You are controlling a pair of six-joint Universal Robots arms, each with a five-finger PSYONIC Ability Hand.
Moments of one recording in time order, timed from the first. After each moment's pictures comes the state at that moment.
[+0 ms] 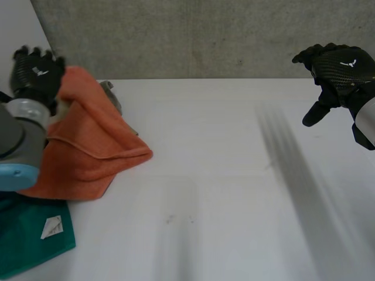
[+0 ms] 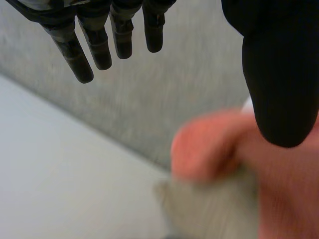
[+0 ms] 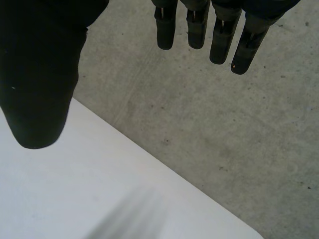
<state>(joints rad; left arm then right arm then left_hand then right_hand) 4.58 -1.92 -1.52 3.58 -1.61 3.88 1.77 -1.50 1.52 0.00 1.34 2.90 0.20 0.22 0.23 0.22 0.05 0.19 0.21 0.21 0.23 0.07</state>
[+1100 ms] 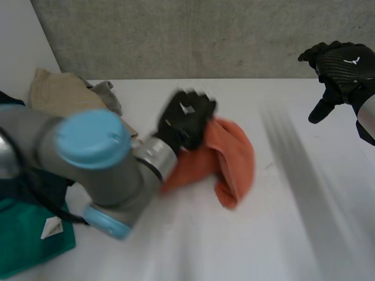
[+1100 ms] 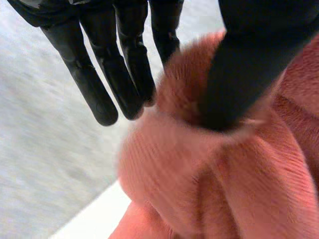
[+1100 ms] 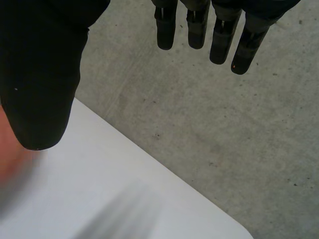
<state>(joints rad) 3.98 -2.11 -1.35 3.48 -1.49 3.38 1.75 -1.47 1.49 0.00 1.36 2.86 0.75 0.84 0.87 0.87 0.67 0.19 0.21 0.21 0.23 0.07</state>
